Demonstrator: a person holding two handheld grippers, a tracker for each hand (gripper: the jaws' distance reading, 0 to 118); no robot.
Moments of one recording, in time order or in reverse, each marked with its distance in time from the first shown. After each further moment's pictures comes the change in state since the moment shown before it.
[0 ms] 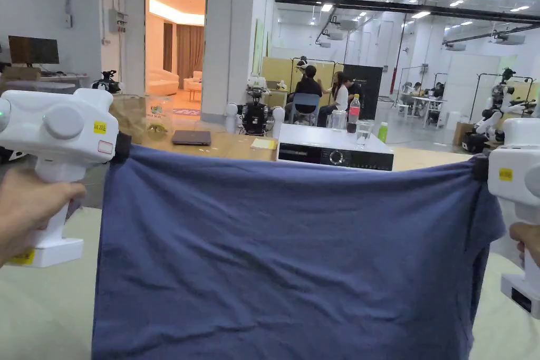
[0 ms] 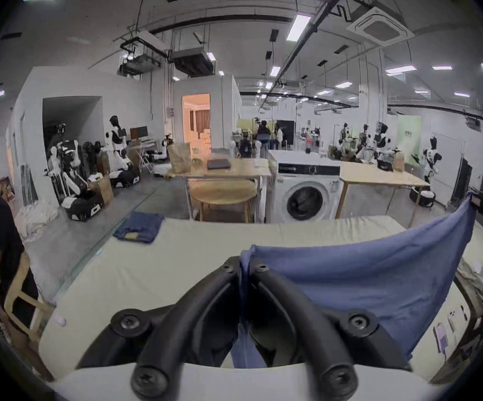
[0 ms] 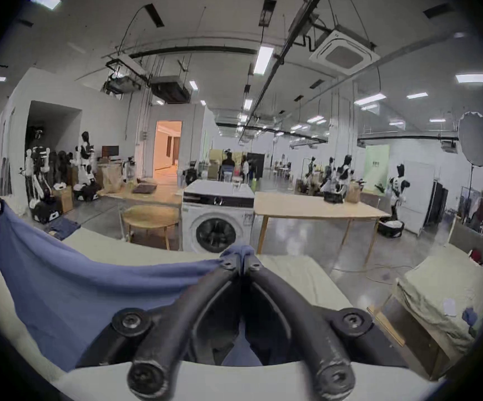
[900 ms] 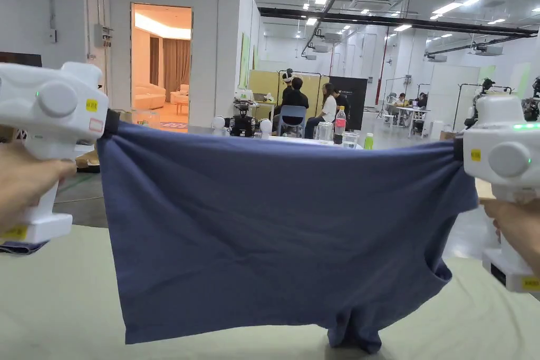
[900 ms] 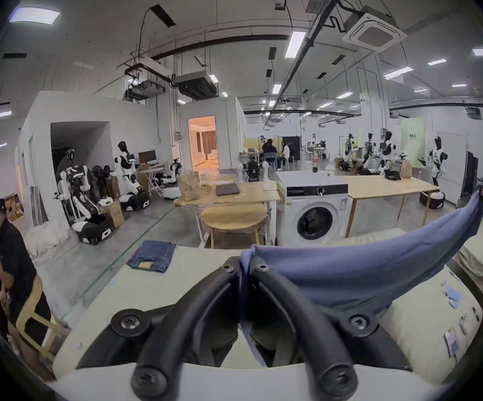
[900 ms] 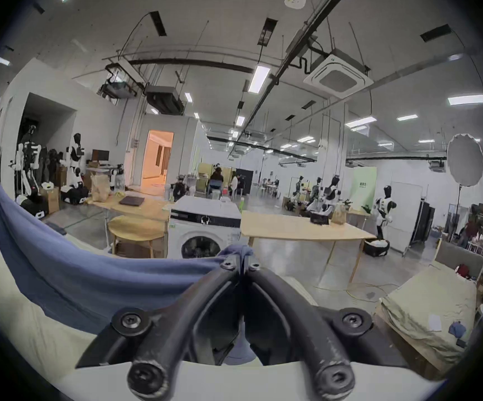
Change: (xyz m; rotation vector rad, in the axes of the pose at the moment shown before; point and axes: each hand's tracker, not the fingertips) left arm 0.003 0.017 0.004 0.092 0.043 -0.054; right arm -0.009 0.009 0.010 0.068 -0.076 0.067
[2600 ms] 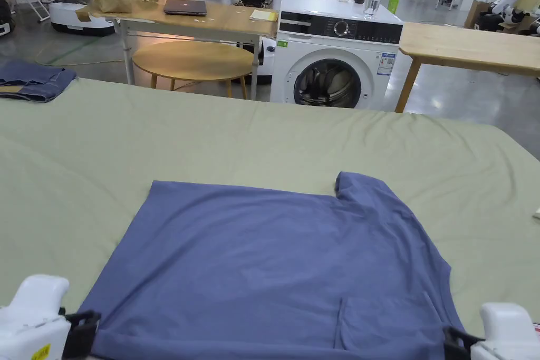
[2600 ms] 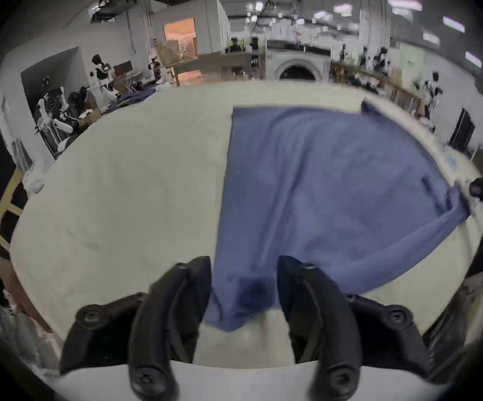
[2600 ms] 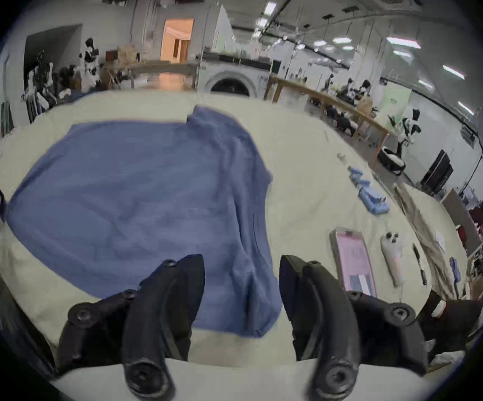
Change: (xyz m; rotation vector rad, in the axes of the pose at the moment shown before) left arm 0.018 -0.423 0.129 -0.497 -0.105 0.027; right arm -0.023 -0.355 0.198 -0.572 0.113 0.055
